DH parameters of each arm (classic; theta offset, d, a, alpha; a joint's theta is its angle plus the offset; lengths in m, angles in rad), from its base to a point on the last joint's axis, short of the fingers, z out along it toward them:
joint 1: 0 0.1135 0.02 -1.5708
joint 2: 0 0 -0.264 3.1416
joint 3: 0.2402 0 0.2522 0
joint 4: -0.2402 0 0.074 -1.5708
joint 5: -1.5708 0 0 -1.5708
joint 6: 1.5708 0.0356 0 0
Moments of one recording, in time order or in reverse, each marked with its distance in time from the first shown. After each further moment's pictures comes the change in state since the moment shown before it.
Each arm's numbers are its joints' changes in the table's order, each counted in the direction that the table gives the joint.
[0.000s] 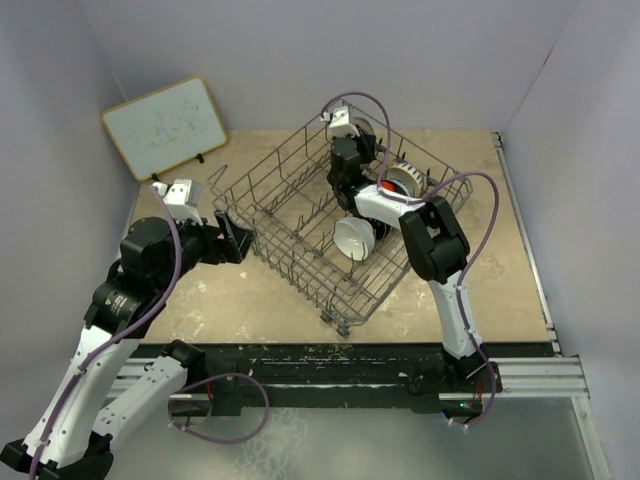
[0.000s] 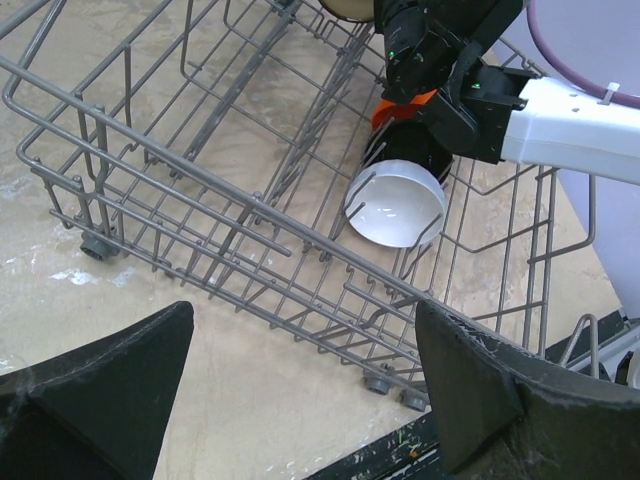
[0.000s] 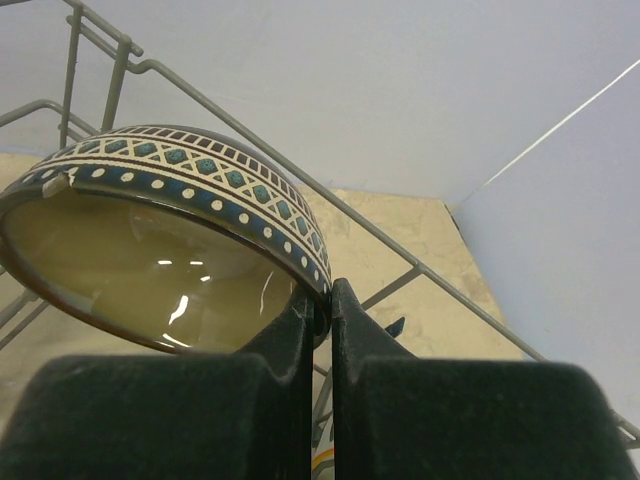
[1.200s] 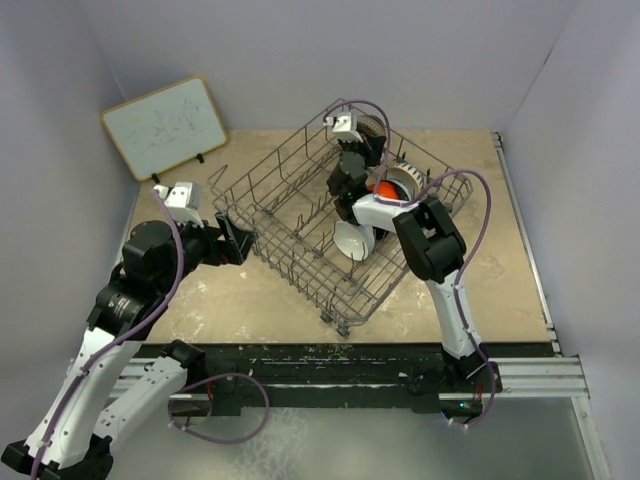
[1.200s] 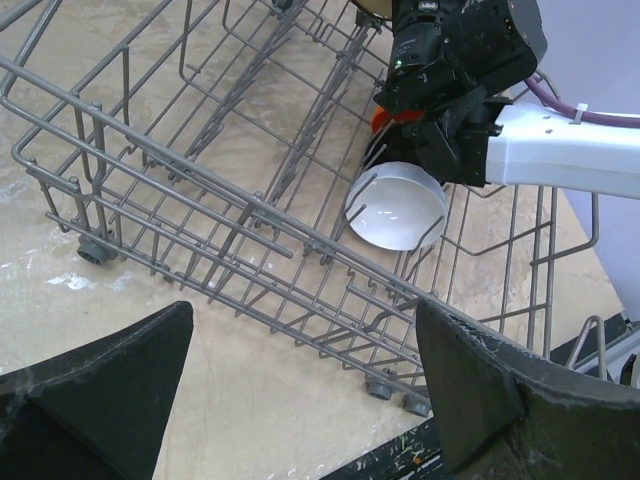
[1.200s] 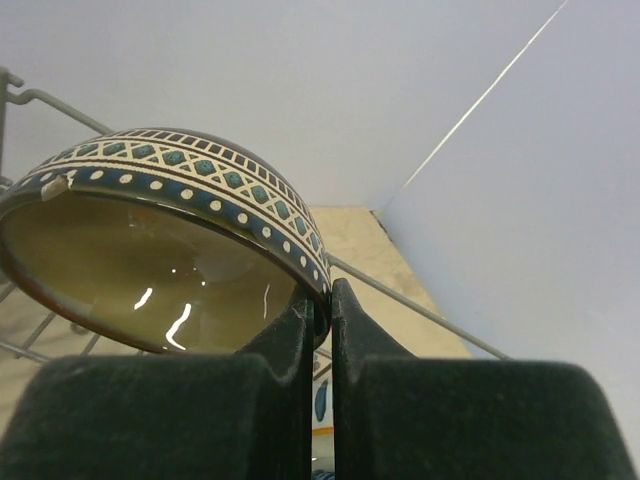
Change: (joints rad) left arm 0.000 -0.020 -0.044 0.040 0.000 0.000; right arm 0.009 0.006 -0.096 0.416 -0.115 -0.277
